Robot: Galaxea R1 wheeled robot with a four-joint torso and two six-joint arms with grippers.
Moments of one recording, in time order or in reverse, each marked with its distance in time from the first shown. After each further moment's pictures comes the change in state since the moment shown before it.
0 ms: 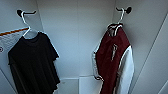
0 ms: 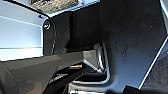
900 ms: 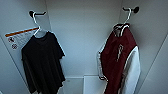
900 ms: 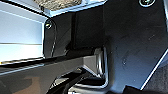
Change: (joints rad) left arm -0.003 0.000 -0.003 0.001 0.003 0.005; right arm 0.009 -0.005 0.000 0.004 0.001 0.003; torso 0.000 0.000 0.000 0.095
